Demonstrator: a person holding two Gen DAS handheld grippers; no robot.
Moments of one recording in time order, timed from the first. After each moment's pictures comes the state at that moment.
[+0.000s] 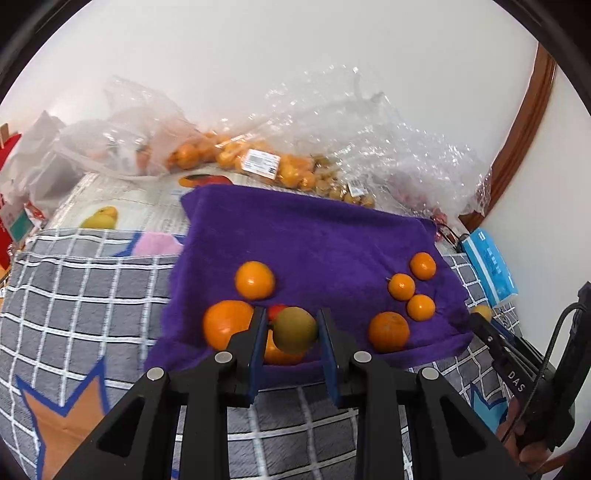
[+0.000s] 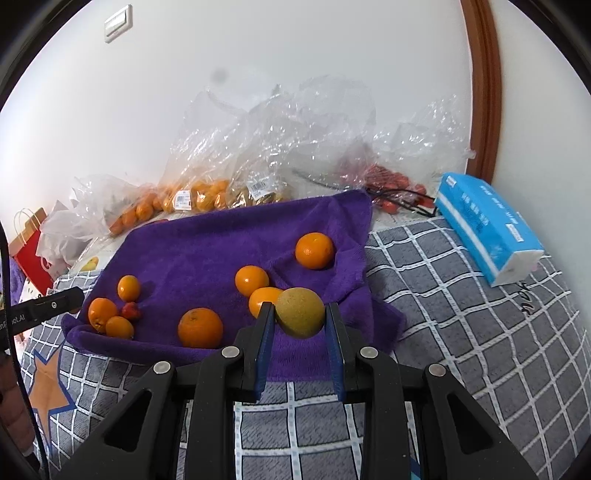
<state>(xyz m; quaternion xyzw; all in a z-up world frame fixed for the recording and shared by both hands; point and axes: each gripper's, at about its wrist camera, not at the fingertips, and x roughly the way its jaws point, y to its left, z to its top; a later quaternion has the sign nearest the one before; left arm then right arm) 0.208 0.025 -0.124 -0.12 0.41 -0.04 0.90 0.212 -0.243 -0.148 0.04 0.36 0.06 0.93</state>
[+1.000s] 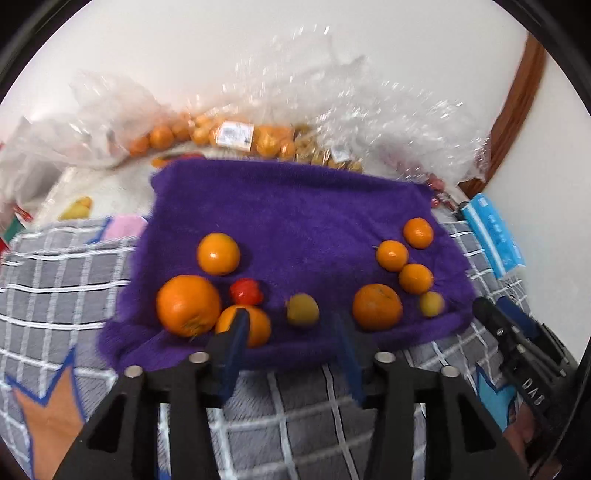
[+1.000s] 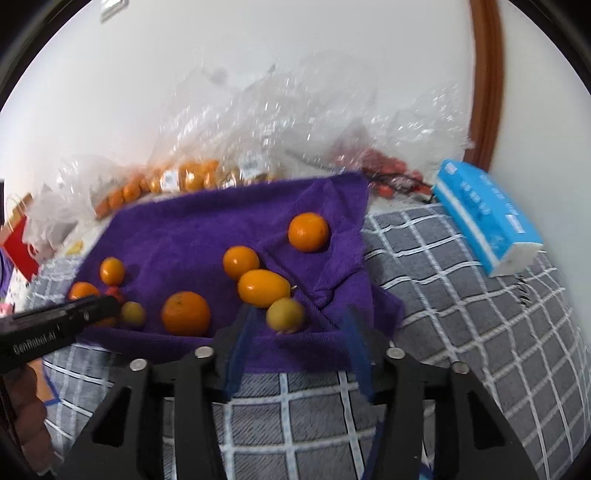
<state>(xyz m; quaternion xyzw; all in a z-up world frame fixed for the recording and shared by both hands) 0.202 -0.005 -0.129 -0.08 0.44 -0.05 0.89 0.198 -0.237 -0.139 0.03 0.36 0.03 0.93</state>
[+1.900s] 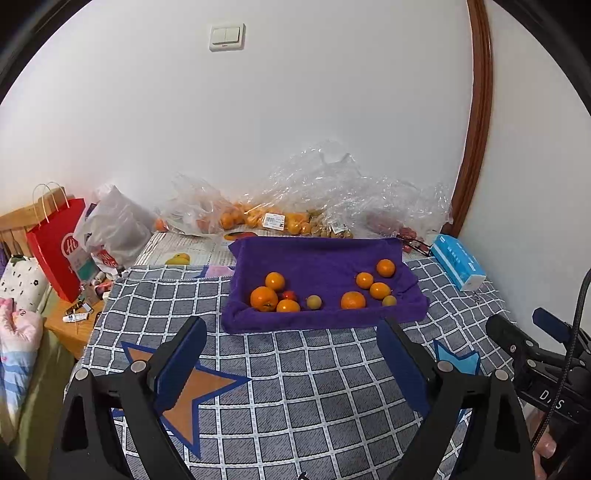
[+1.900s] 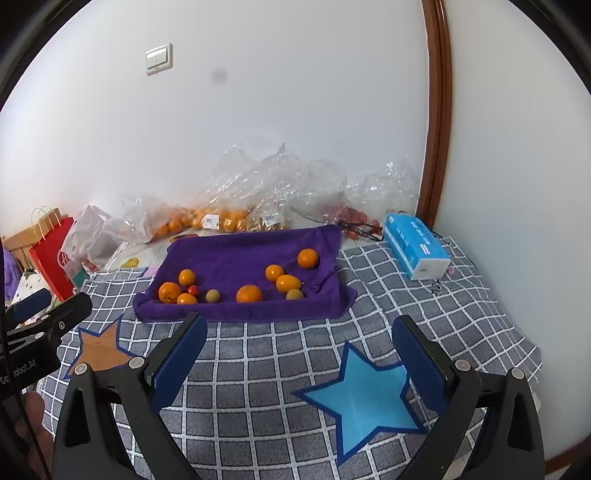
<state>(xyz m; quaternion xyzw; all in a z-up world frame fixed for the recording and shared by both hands) 0.028 0.000 -0.019 -0.04 0.31 0.01 0.95 0.039 -0.221 -0.035 0.01 0.31 0.01 0.95</state>
